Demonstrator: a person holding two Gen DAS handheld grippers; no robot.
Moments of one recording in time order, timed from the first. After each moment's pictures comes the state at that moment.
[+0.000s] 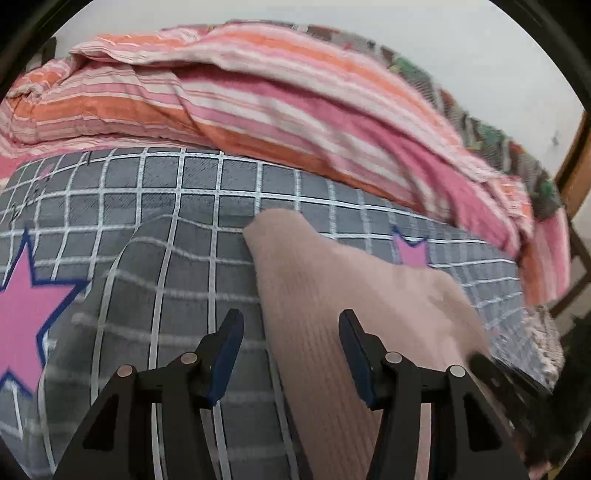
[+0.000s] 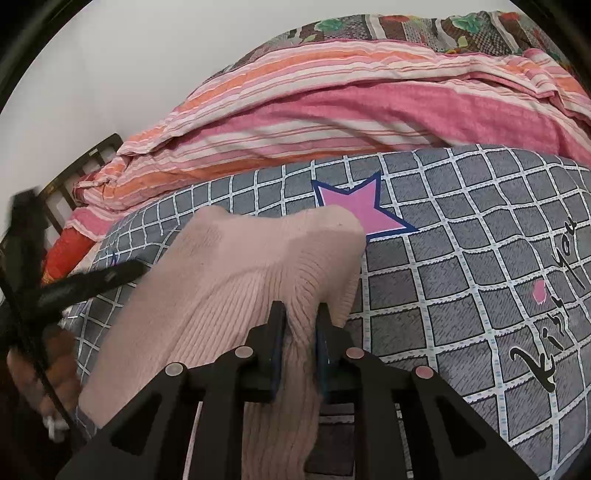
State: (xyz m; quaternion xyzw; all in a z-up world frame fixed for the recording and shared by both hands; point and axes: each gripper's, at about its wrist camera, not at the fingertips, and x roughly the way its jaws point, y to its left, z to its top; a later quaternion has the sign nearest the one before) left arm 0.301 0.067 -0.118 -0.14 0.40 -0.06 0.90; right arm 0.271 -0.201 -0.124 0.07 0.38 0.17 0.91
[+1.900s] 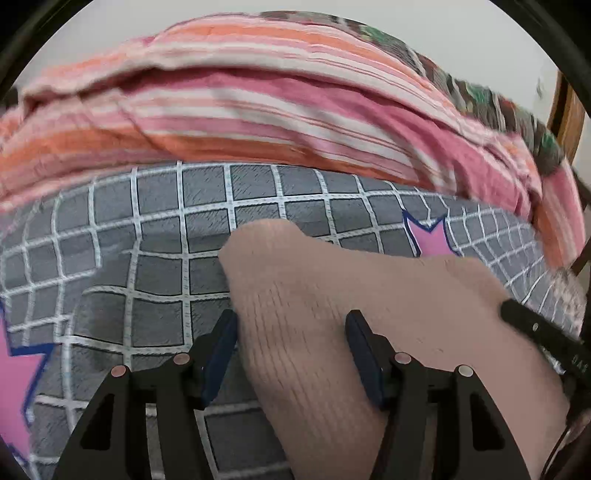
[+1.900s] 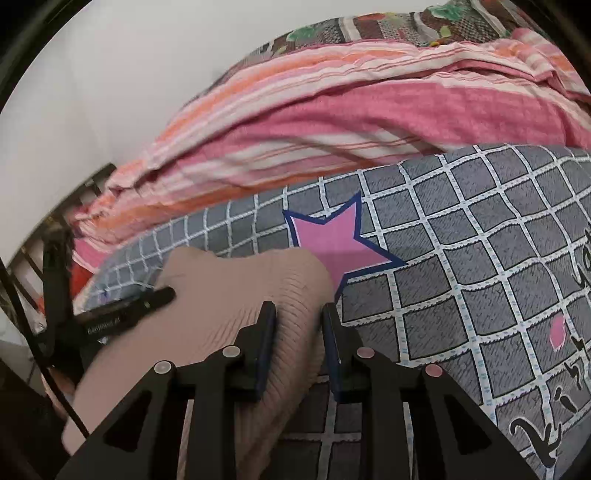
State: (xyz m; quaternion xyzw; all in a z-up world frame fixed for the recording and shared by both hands) left arm 0.329 0.044 -0.136 -0.05 0.39 -0.08 0.92; right arm 0.318 -0.224 -0.139 0.13 0.35 0.18 0.91
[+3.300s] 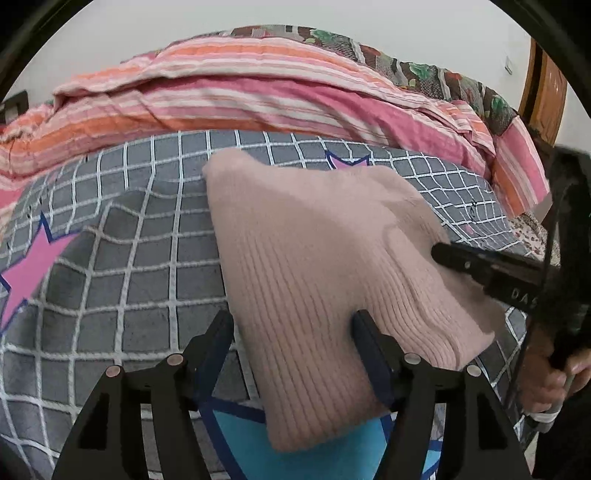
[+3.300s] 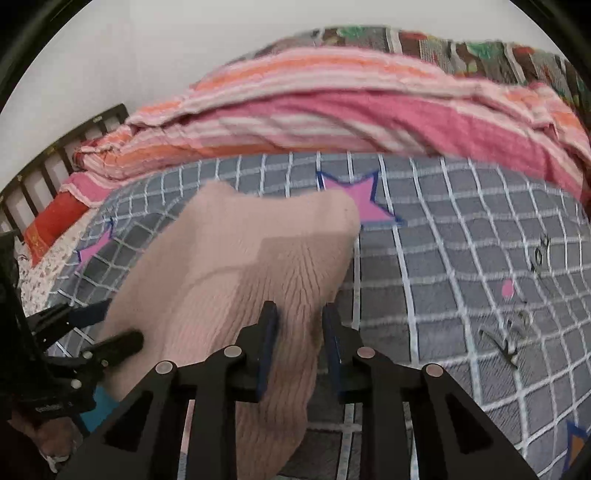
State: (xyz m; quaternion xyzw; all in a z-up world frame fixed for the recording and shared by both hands) left arm 0.176 0.011 -0.133 -0.05 0.40 -0.11 0.91; right arm 0.236 -0.191 -0.121 0.01 0.39 0.16 0.91
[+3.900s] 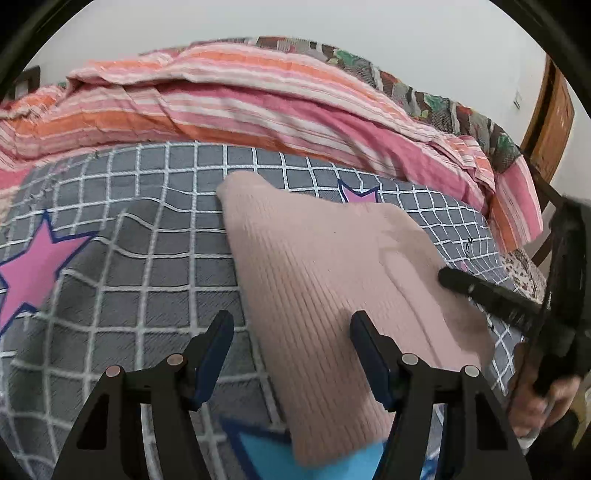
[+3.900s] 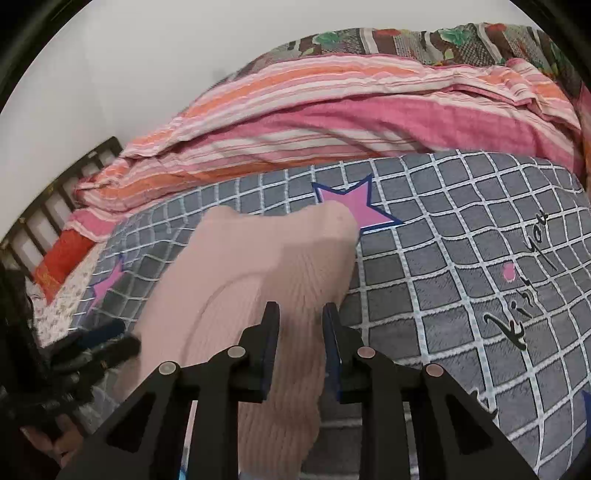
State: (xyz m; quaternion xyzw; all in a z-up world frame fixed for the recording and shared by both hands) left arm 0.198 0.037 -0.118 -0.10 0.39 -0.11 0.91; right arm 0.236 -0.196 -0.106 0.07 0.38 0.14 0.91
